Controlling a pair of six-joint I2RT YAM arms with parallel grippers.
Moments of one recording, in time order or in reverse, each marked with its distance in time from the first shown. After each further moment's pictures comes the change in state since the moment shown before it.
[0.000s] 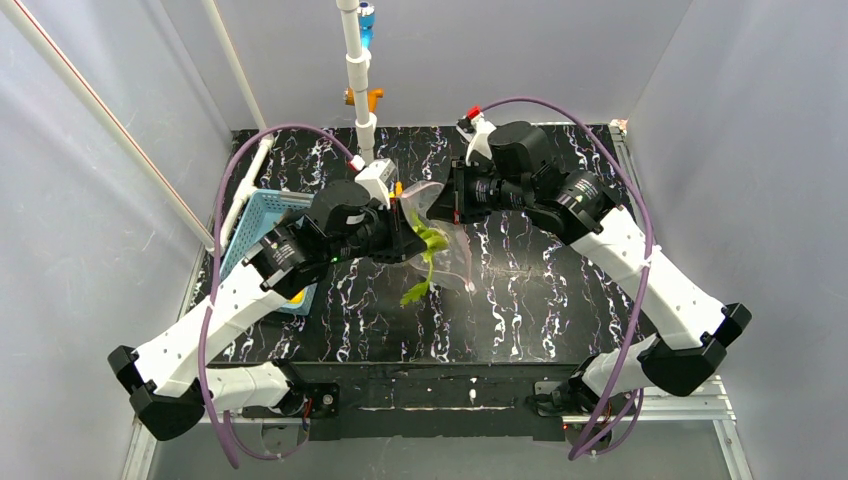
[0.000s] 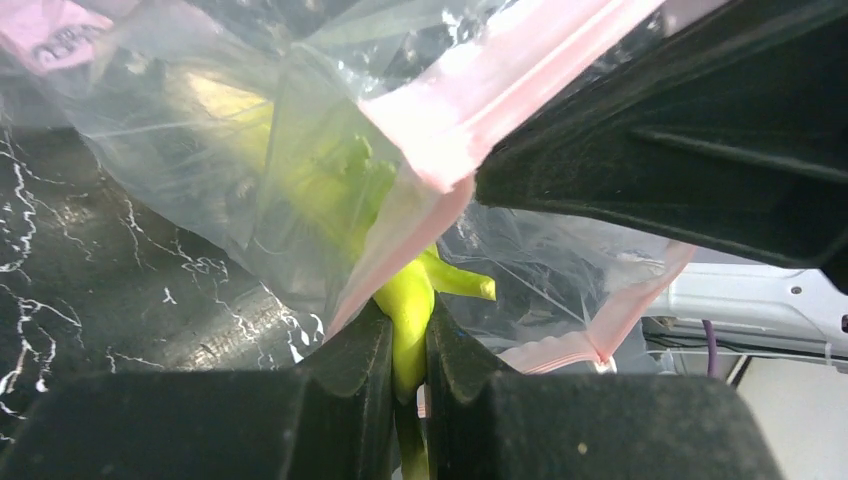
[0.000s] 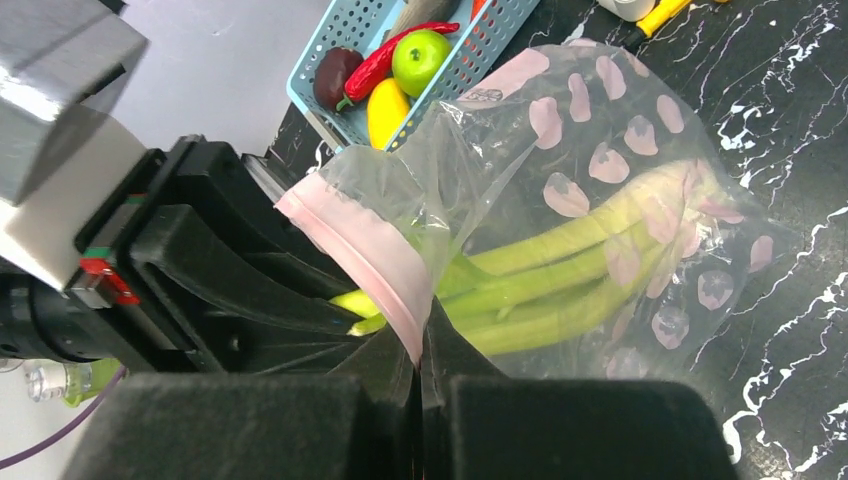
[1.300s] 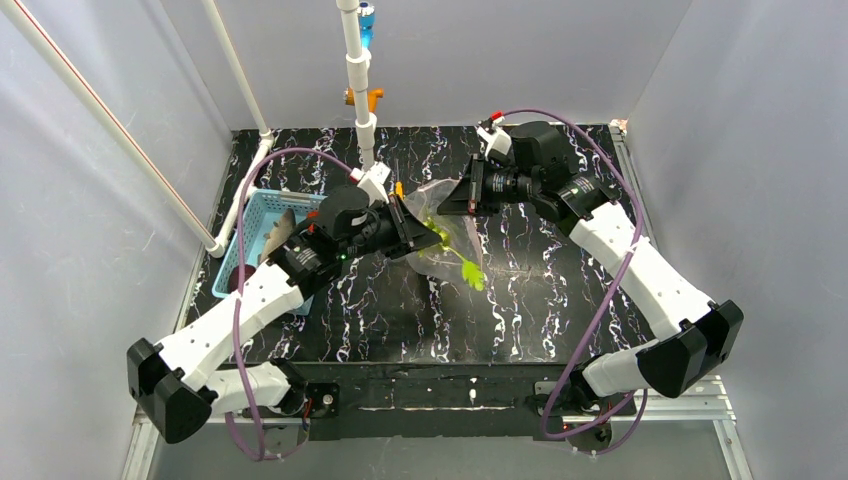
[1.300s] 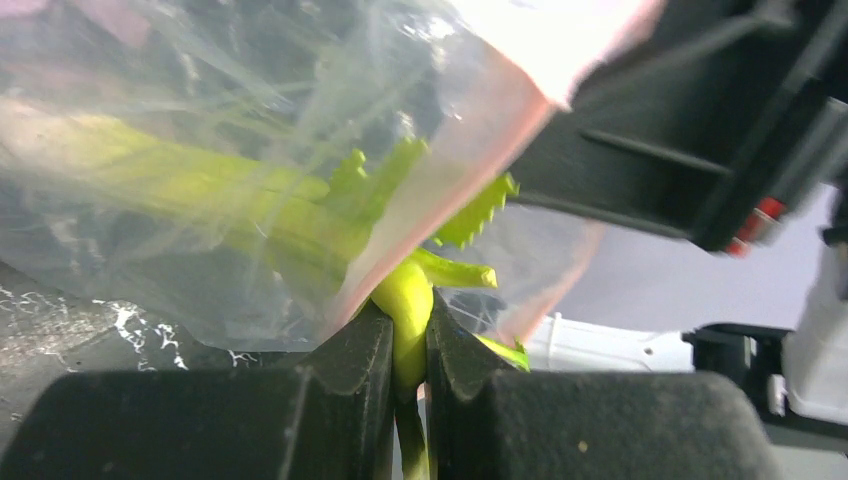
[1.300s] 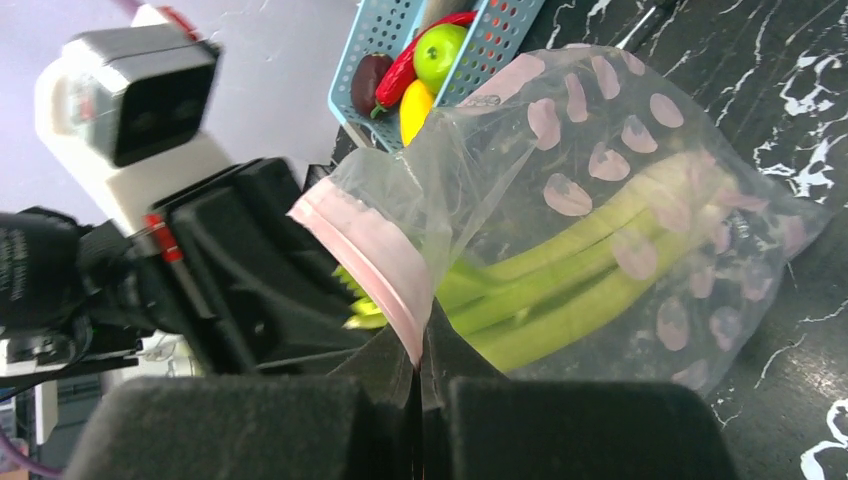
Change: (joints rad) left arm 0.099 0.001 -0.248 0.390 0.168 -0.307; right arm -0.229 -0.015 -0.247 0.222 -0.301 0.125
